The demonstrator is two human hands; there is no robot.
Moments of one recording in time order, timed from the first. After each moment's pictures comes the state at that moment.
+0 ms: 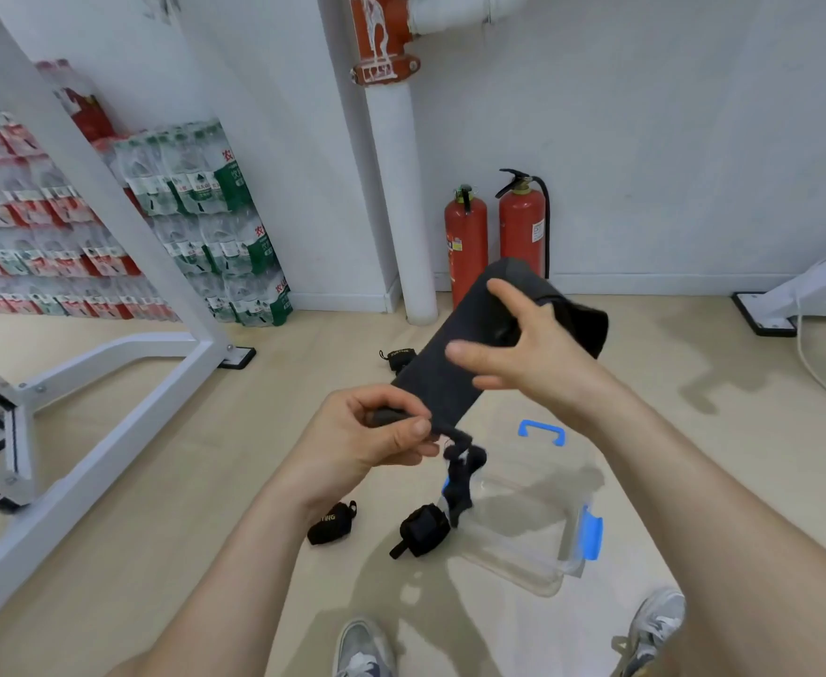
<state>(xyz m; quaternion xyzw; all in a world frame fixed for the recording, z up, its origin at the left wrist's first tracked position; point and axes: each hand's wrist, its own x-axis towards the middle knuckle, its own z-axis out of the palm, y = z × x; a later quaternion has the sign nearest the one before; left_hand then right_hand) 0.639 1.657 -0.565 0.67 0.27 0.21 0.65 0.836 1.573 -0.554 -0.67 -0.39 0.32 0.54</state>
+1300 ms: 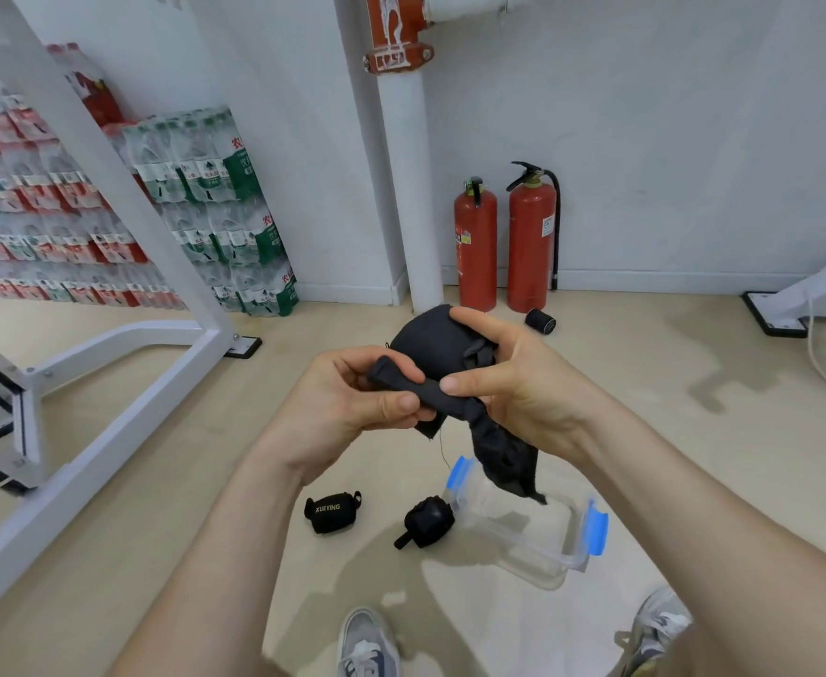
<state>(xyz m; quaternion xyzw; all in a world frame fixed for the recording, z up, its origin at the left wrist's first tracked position) 0.628 1.675 -0.546 0.69 0.21 0.22 0.66 0.802 1.577 -0.560 -0.46 -0.32 0.53 0.64</state>
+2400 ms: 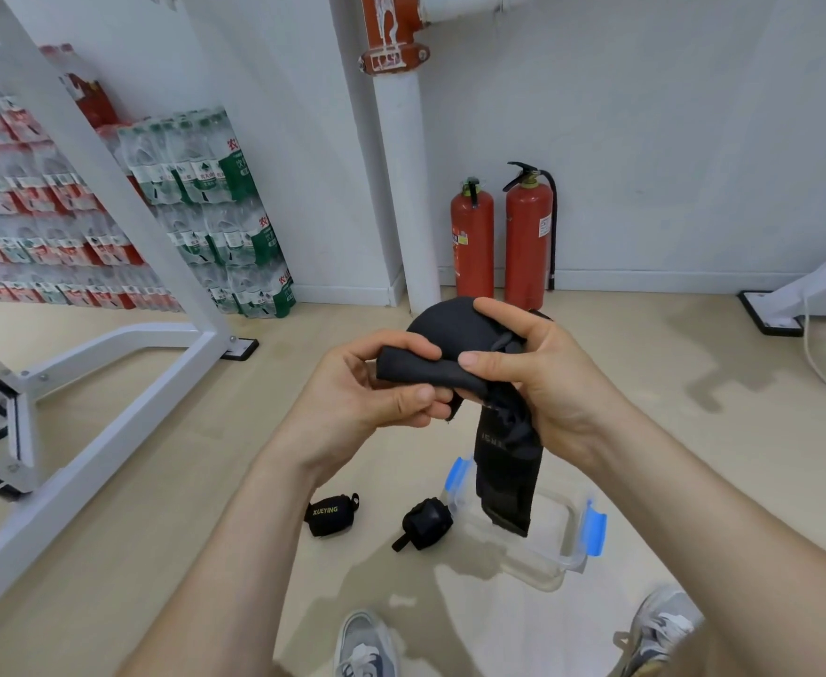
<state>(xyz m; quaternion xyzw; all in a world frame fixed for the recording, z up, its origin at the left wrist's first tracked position) 0.640 1.663 -0.541 0.67 0.18 0.25 0.68 0.803 1.562 -0.552 -0.48 -0.26 0.45 0.70</state>
